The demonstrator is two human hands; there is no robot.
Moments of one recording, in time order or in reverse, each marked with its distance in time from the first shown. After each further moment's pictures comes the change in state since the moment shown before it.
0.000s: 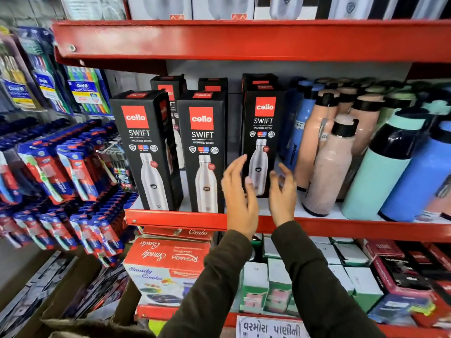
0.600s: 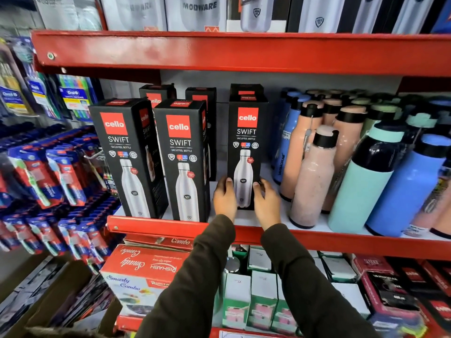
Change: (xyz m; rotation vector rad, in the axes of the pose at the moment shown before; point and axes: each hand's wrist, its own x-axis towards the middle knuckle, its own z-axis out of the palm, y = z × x) left_hand 0.029 -0.045 0.047 -0.182 0.017 -0.767; right_hand 0.030 0.030 -0.004 -0.108 -0.191 0.044
